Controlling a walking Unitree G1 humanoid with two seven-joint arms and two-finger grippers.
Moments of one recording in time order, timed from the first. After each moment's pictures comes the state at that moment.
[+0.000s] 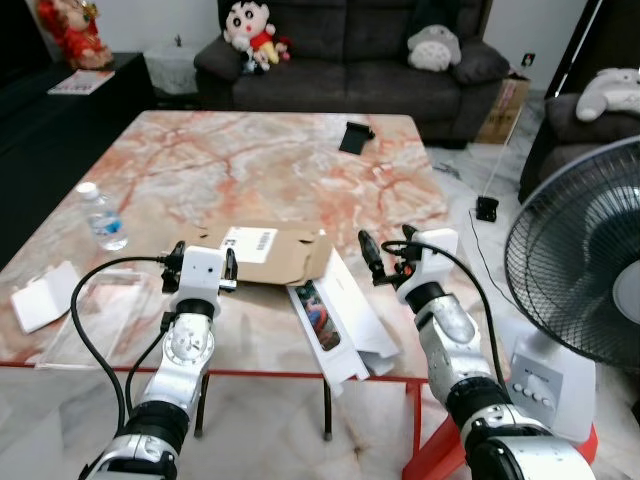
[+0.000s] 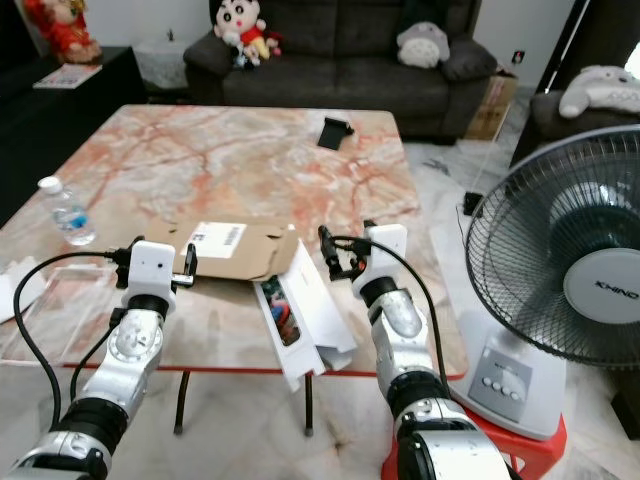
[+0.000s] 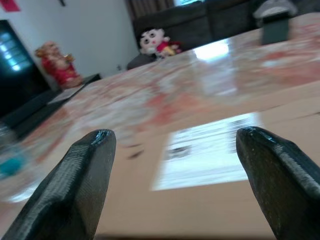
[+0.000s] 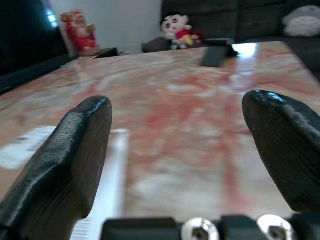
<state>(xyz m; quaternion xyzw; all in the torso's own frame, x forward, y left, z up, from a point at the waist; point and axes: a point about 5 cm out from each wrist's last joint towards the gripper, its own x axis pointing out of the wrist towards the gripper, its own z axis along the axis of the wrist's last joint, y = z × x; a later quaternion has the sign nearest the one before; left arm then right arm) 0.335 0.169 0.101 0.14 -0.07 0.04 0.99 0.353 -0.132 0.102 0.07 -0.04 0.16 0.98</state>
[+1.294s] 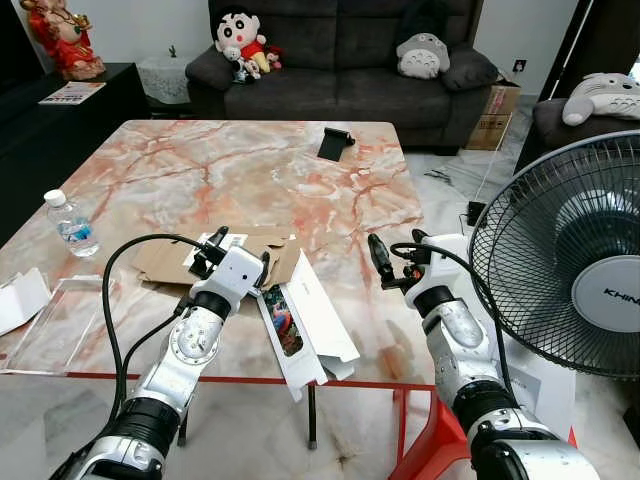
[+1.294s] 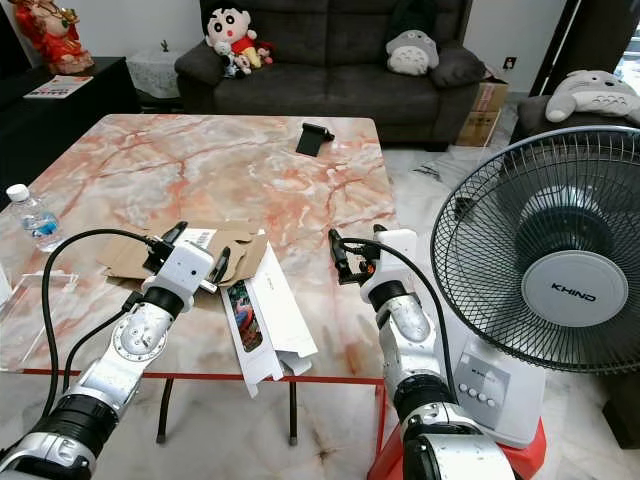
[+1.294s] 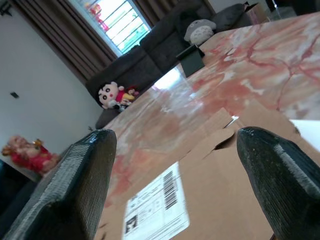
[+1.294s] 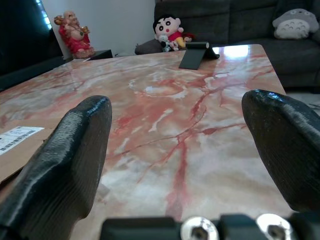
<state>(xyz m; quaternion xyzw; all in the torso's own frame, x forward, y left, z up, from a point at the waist) 0.329 0.155 0.121 0.31 -0.11 -0.12 0.93 0.350 -0.137 0.096 0.07 -0.03 0.15 0.99</state>
